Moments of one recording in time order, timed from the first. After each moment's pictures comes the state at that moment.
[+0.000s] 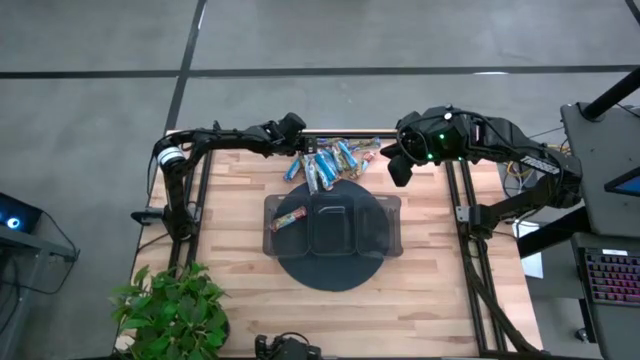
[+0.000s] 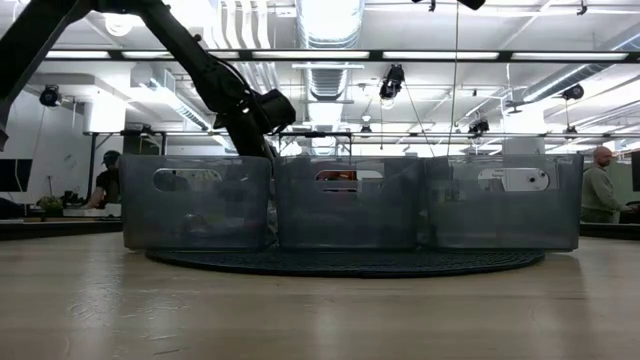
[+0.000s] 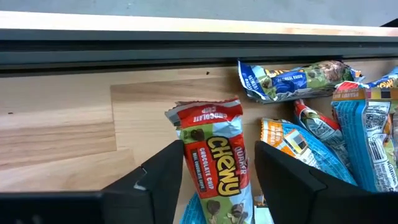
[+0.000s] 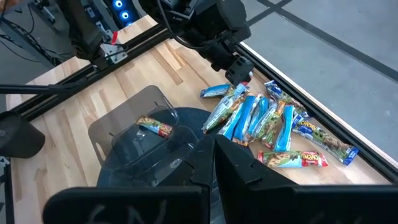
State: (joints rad) left arm 0.63 1.87 1.21 -0.22 -0.14 -0.80; right arm -0.17 1.27 1.62 -1.01 0.16 0.43
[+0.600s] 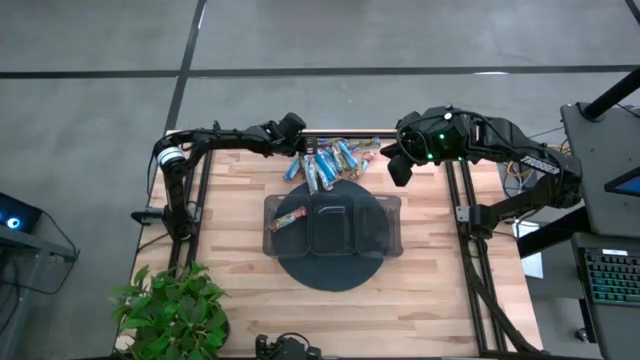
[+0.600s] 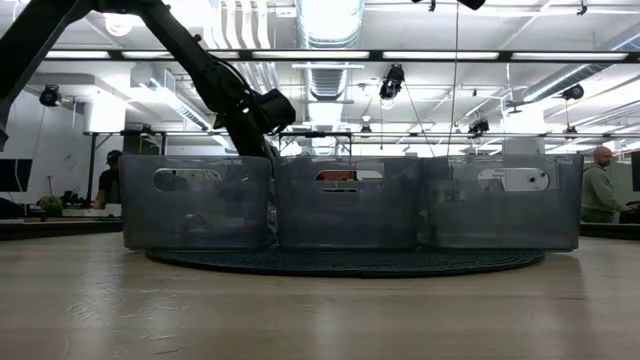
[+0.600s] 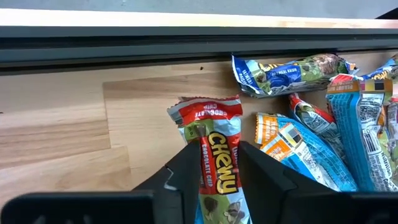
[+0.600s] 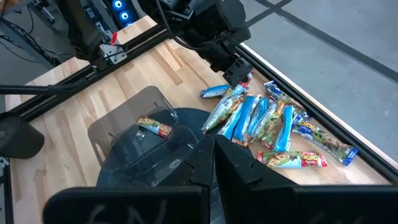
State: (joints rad) left arm 0.63 1.87 1.21 -0.22 -0.12 -0.78; right arm -0.17 1.27 1.62 -1.01 0.17 0.43
